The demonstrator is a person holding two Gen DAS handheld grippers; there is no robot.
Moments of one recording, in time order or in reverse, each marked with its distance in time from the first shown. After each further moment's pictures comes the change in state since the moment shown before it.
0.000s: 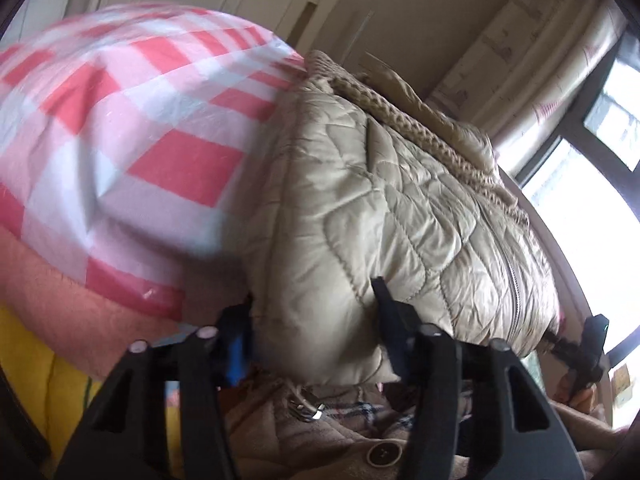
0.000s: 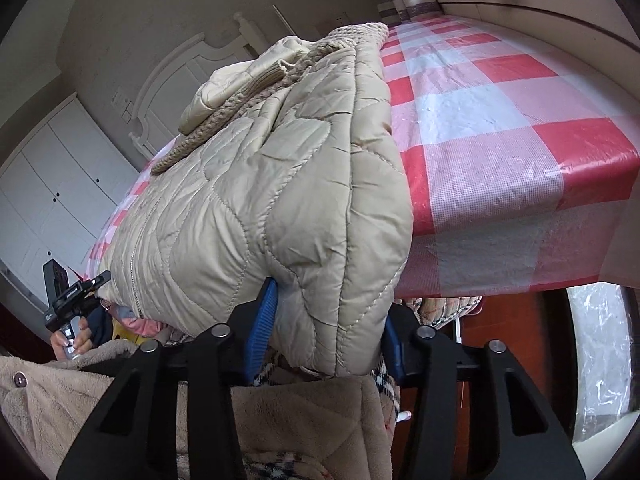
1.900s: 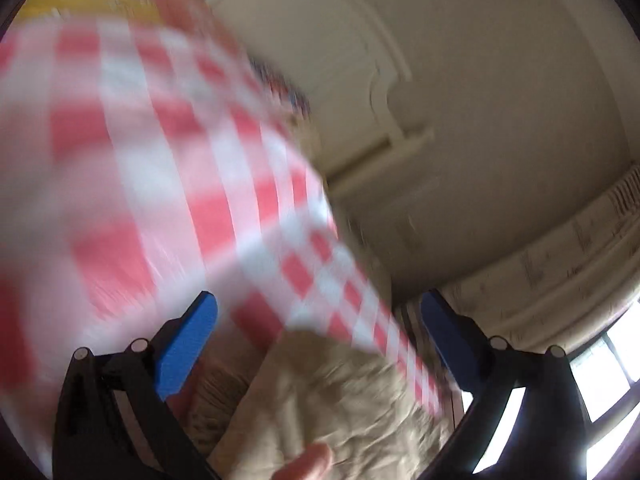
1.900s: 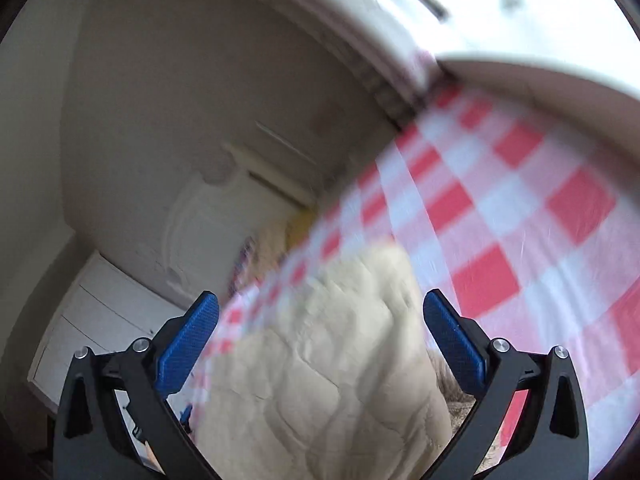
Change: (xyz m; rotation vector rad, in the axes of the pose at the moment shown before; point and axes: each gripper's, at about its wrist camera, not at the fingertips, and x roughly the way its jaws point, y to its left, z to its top) left arm 0.022 0.056 0.241 -0.529 -0.407 -0.021; right arm 0.014 0.010 0.226 0.372 -0.361 0.199
